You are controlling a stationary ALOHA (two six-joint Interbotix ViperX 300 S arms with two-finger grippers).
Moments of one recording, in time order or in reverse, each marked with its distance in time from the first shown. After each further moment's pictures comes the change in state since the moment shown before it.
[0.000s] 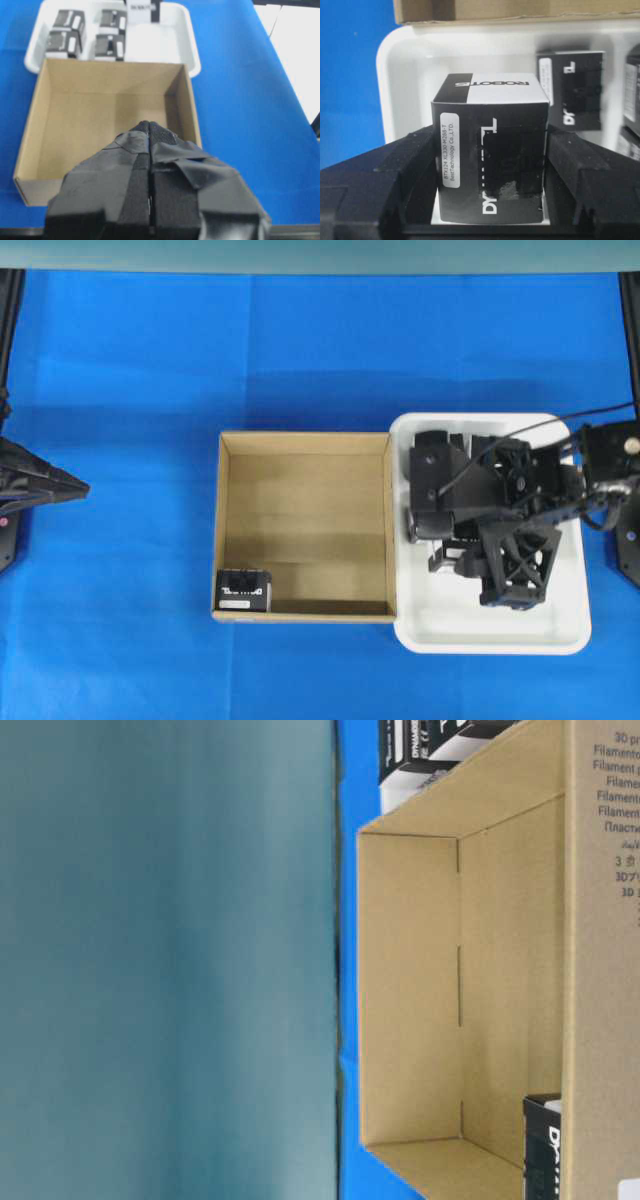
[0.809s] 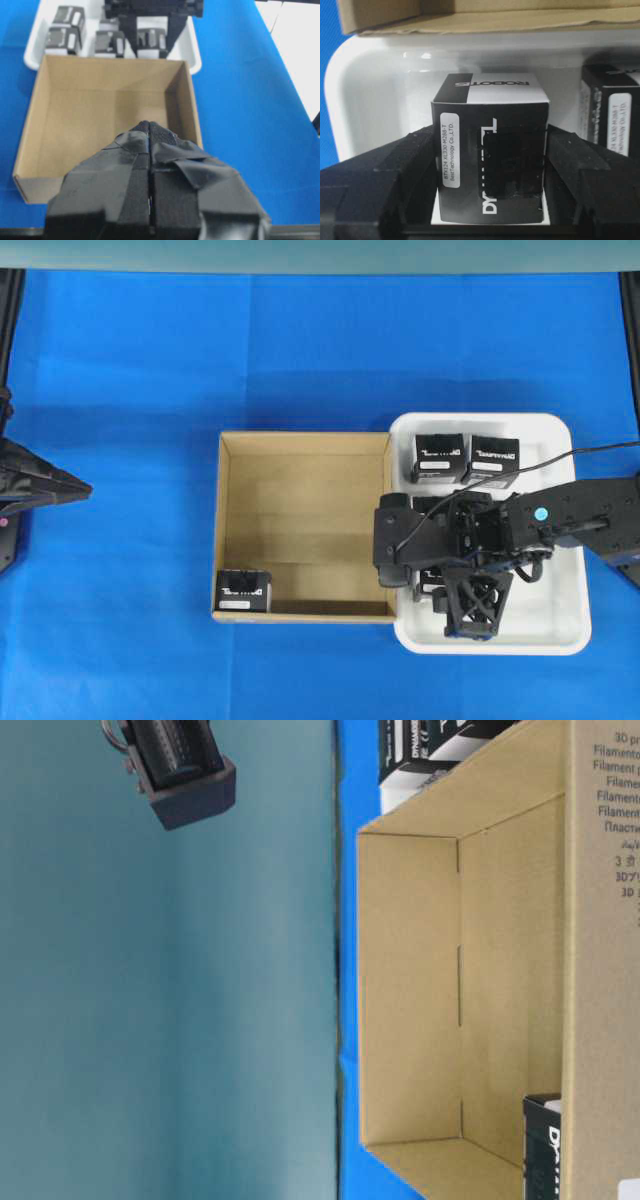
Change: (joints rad) left arm 0.000 0.011 -0.002 0.000 0.002 -0.002; right arm 0.064 0.252 0.083 0.000 -0.239 0.044
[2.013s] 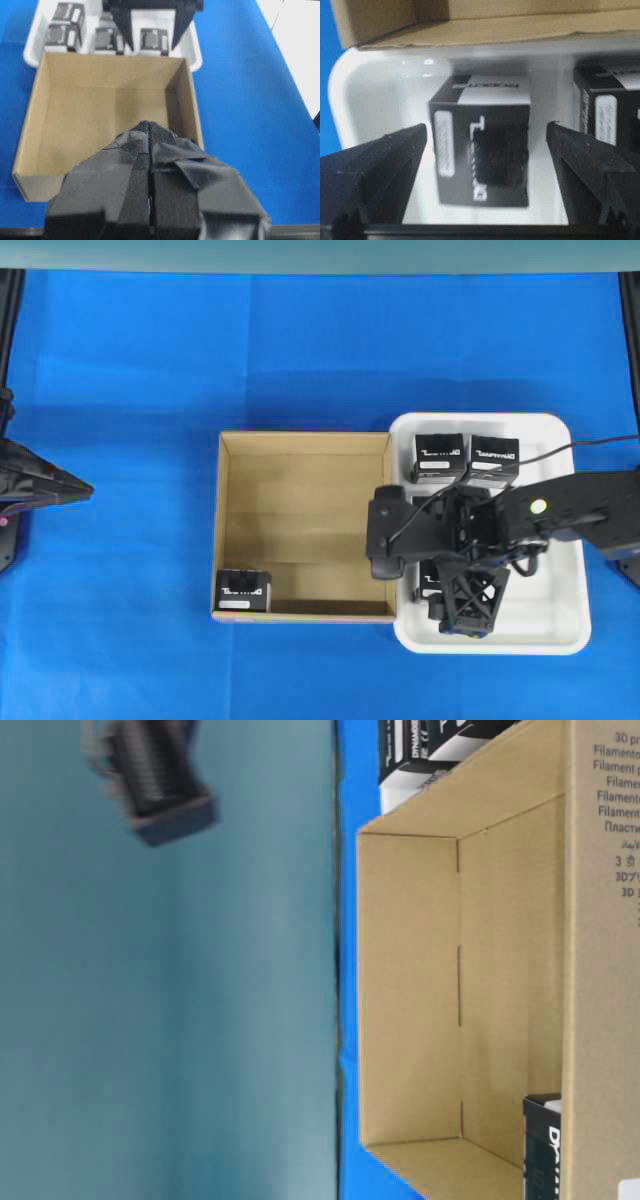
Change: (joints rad) left arm 0.000 0.008 0.000 0.000 0.002 0.000; right arm -0.015 -0.040 -0.051 0.002 0.075 0.023
